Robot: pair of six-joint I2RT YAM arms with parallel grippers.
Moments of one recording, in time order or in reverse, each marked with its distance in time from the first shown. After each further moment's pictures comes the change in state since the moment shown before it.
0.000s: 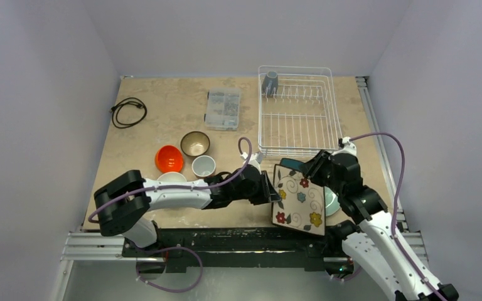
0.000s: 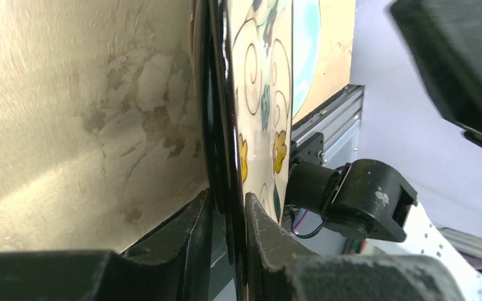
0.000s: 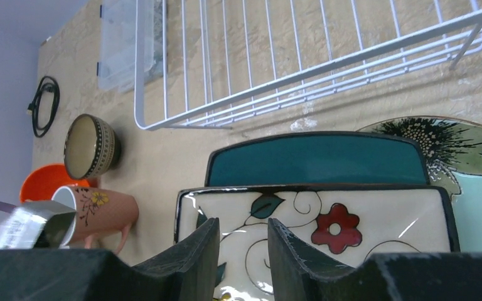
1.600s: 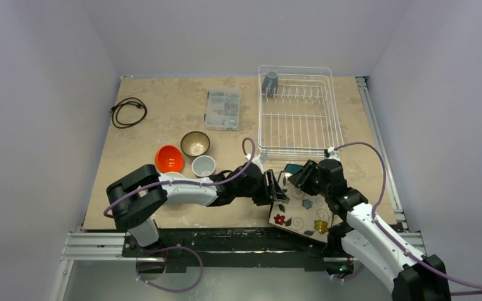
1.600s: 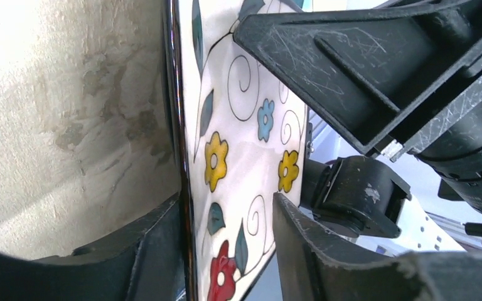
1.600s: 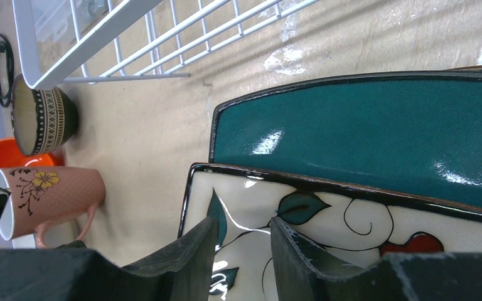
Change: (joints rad) left arm 0.047 0.098 0.038 0.052 0.137 0.011; right arm 0.000 0.157 -0.251 0.264 -0.132 0.090
